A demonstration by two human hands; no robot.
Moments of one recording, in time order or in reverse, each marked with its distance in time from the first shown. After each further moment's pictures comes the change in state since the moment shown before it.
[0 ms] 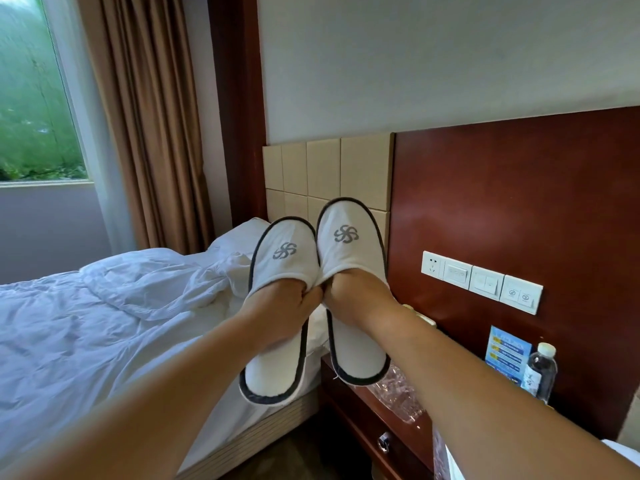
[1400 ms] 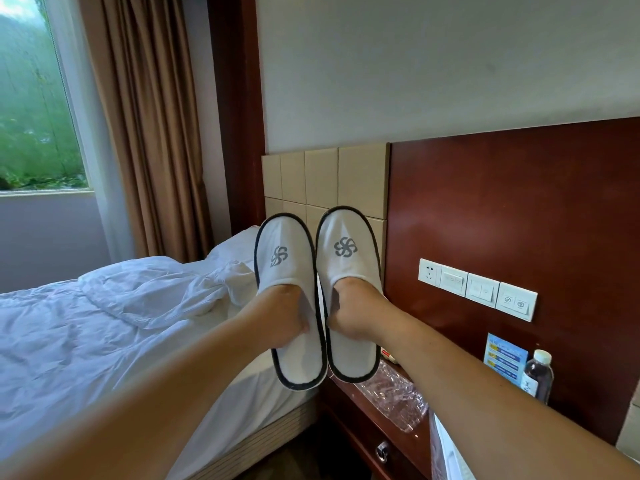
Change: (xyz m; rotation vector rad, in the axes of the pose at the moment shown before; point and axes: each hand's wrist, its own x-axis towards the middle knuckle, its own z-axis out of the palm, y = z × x) left_hand 0.013 -0.005 0.000 0.264 -0.217 -0.040; right_hand -0.005 0.018 0.000 0.250 0.000 -0.015
